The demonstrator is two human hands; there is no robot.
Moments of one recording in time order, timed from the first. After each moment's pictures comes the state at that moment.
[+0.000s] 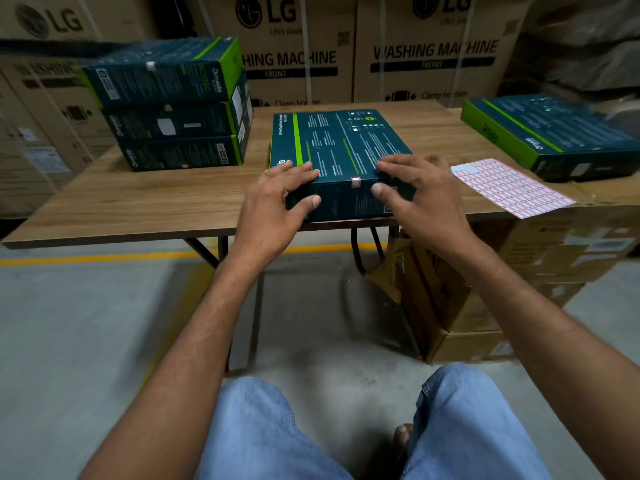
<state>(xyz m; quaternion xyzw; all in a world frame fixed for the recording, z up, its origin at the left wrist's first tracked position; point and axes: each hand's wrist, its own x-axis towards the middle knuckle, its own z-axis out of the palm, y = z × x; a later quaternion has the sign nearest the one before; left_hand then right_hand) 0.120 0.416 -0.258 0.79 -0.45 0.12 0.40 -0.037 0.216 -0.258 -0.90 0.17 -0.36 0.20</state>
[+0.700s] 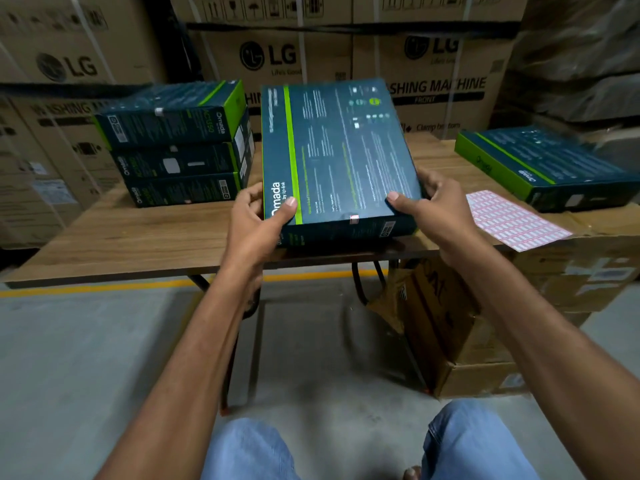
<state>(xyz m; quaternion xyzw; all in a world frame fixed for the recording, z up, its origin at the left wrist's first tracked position) 0.135 0.407 -0.239 0.69 -0.22 -0.07 0.68 -0.021 0.190 -0.234 -0.73 0.25 -0.36 0.52</state>
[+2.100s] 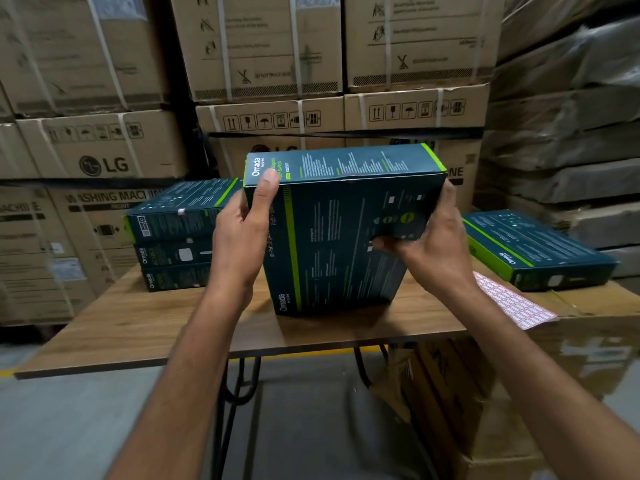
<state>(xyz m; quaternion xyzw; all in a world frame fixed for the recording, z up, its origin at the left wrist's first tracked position) 0.092 0.418 -0.098 0.66 -0.30 0.01 0.69 -0.035 0.206 -0.143 -0.79 0.21 -0.50 0.28</state>
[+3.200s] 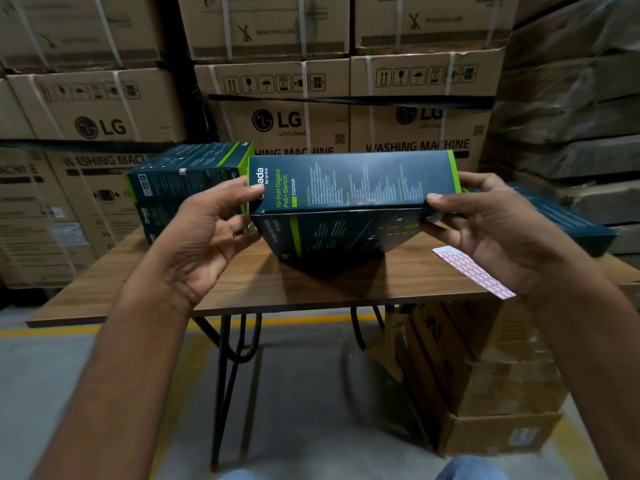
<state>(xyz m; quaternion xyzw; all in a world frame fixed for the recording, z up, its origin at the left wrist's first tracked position) 0.094 0.476 -0.117 0.56 -0.29 -0.21 0.75 -0.108 0.237 -0.121 -0.55 0.15 -0.35 0.74</state>
